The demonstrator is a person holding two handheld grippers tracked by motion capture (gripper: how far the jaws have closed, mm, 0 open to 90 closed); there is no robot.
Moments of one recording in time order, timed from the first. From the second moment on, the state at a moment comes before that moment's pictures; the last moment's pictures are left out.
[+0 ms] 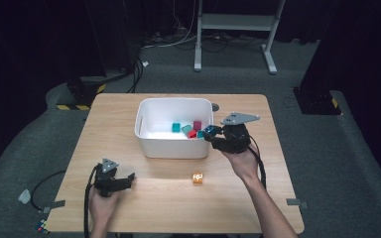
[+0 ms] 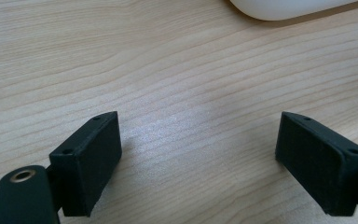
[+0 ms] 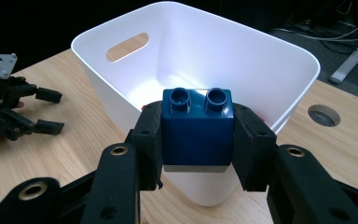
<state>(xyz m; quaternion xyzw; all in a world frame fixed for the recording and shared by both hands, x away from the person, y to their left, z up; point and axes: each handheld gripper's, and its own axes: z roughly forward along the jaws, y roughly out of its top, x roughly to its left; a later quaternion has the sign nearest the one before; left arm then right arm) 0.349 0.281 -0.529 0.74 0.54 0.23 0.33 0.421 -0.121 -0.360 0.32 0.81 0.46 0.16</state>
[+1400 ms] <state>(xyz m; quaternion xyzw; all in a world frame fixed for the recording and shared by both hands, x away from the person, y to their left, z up) 0.349 0.281 -0.529 0.74 0.54 0.23 0.33 0.497 -0.071 -0.354 0.34 0.83 0.42 0.15</state>
